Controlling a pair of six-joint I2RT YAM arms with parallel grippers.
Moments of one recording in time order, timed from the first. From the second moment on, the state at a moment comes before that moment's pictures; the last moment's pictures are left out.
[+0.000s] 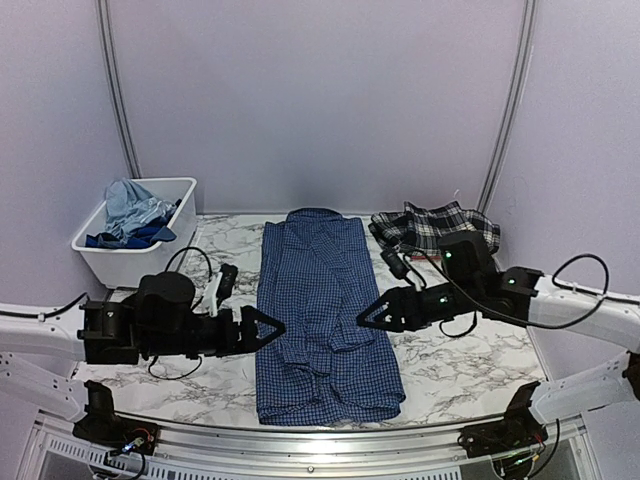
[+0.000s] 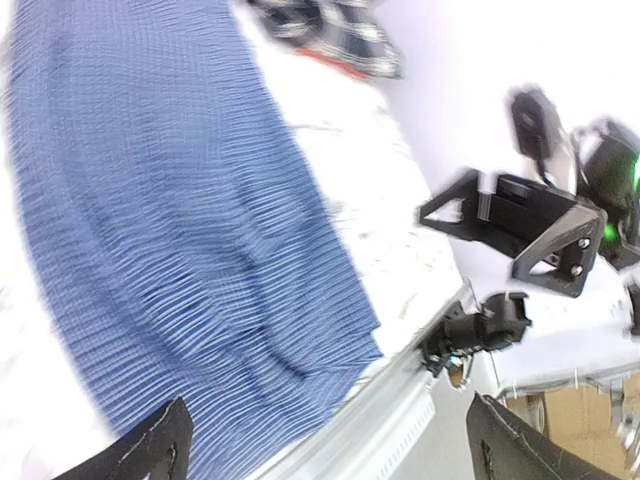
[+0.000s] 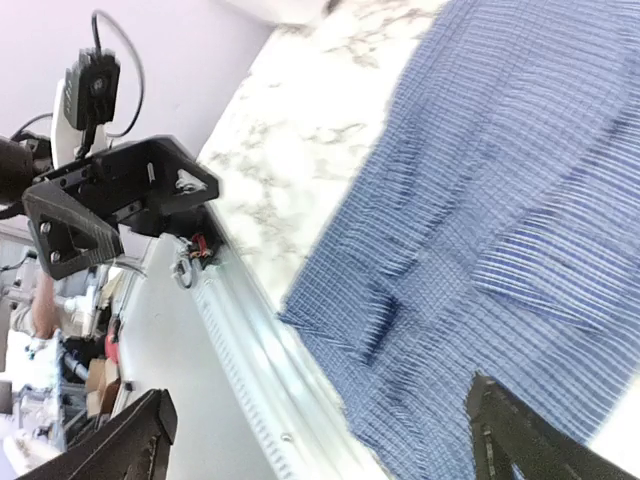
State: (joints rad) left arm -1.16 1.09 0.67 -0.05 -0.05 -0.95; right arm 0.79 1.18 0.80 -0.24 -0.59 0.57
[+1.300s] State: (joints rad) left arm -1.25 1.30 0.58 -0.05 0.13 -1.20; right arm 0.93 1.15 0.40 -0.13 -0.57 0.89
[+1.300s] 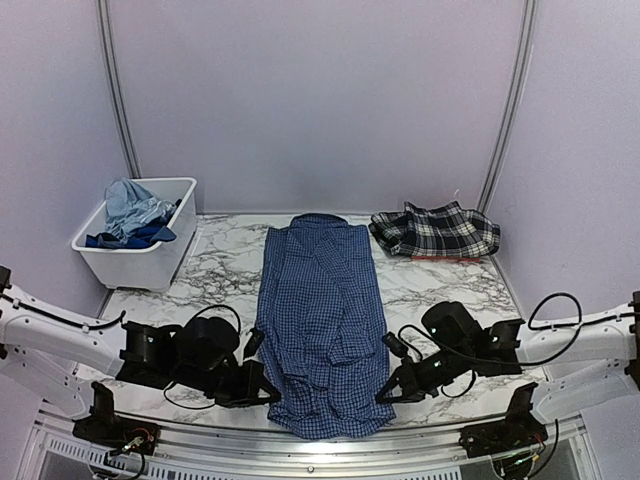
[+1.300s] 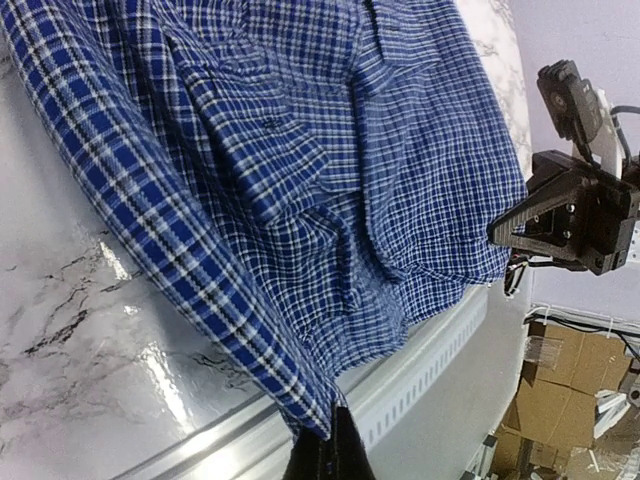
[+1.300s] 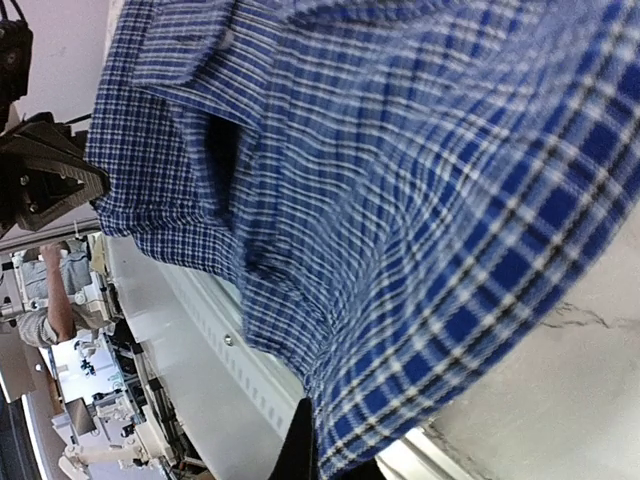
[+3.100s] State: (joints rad) left arm -0.50 2.05 1.46 -0.25 0.26 -0.75; right arm 0.29 2.15 1.58 -0.30 -0.80 0.47
